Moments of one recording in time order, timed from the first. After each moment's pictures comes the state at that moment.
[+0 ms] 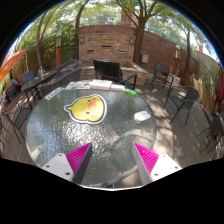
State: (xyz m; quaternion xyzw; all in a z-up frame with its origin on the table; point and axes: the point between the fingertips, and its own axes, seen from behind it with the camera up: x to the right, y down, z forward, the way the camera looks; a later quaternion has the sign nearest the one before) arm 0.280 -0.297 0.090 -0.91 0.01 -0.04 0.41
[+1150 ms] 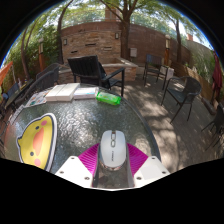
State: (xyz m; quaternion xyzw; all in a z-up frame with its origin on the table) arm 0.427 -0.038 -0.017 -0.91 0.08 -0.04 0.40
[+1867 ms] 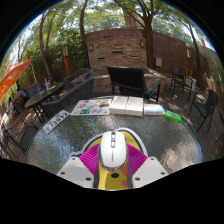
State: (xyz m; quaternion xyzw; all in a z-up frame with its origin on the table) arm 0.167 -0.003 0.048 -0.89 -0.01 0.05 0.45
